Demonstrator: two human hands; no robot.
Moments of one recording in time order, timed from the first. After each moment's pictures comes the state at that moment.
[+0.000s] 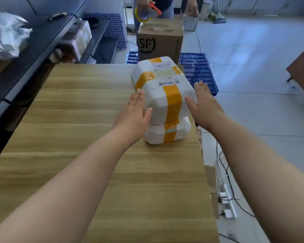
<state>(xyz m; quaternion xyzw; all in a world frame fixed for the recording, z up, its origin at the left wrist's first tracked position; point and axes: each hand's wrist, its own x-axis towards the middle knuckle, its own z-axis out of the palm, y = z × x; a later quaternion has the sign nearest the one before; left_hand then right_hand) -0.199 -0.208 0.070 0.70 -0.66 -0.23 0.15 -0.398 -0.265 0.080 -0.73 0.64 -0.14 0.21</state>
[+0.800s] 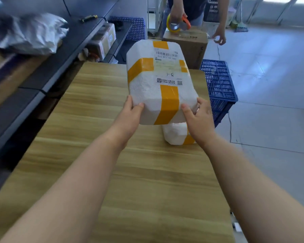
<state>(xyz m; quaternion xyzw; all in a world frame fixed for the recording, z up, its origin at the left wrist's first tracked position) -0.128 -0.169 0.074 0.66 -0.40 -0.44 0.46 -0.320 -0.219 0.062 -0.60 0.61 -0.34 0.40</state>
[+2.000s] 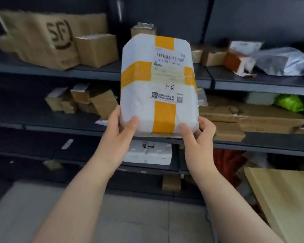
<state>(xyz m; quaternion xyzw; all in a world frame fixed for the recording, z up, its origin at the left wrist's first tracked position) -0.056 0.731 0.178 0.74 0.07 0.12 0.66 -0.021 0.553 0.155 -0.72 -0.02 -0.12 0.68</state>
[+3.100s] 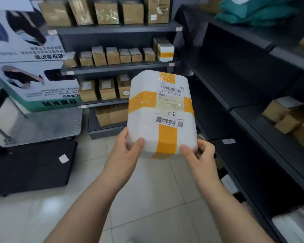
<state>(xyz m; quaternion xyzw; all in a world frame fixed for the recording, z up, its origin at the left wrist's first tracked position) -0.399 1.016 0.089 0.53 0.58 0.40 0.47 -0.210 0.977 0.069 -0.66 -0.39 0.36 0.52</state>
